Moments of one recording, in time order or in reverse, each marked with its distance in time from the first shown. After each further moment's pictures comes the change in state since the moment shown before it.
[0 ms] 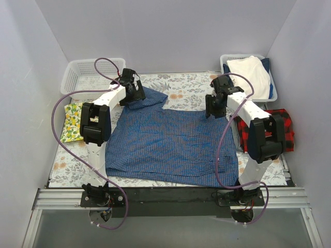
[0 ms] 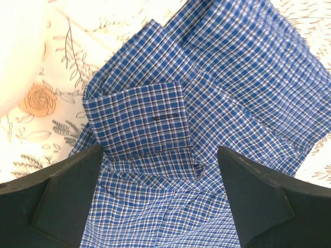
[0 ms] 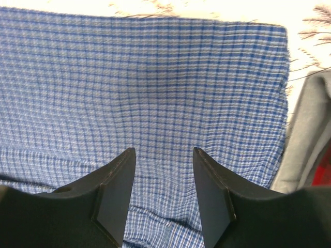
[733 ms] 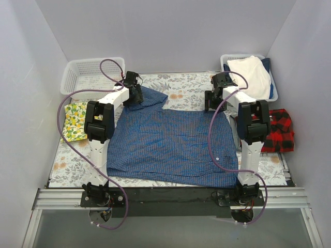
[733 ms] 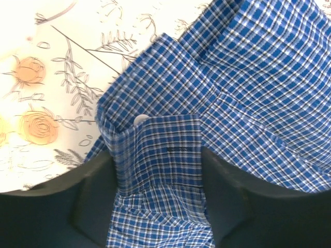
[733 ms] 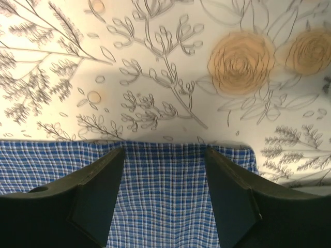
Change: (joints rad) left arm -0.008 0.089 0.026 0.056 -0.070 0.080; right arm -0.082 0.342 0.224 0.113 0.045 -0.041
